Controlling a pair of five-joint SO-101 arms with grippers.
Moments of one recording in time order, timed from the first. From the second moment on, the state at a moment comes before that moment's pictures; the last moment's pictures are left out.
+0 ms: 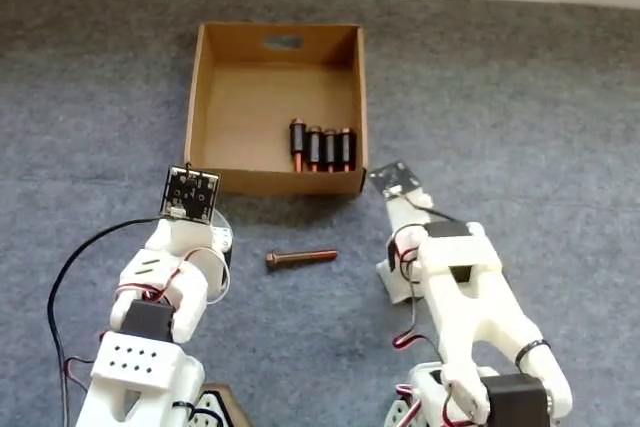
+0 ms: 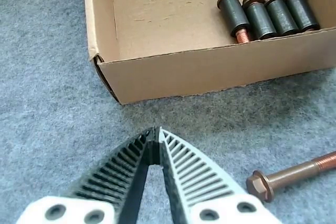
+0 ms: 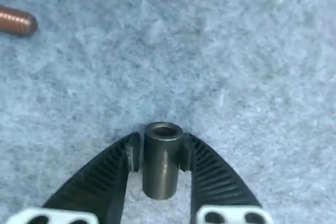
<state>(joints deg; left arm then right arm) 2.6 -74.9 87.5 35.4 -1.8 -11.2 -21.1 59.6 52.0 21.4</state>
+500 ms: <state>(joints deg) 2.6 -74.9 87.5 35.4 -1.8 -11.2 -20.7 59.7 52.0 23.3</state>
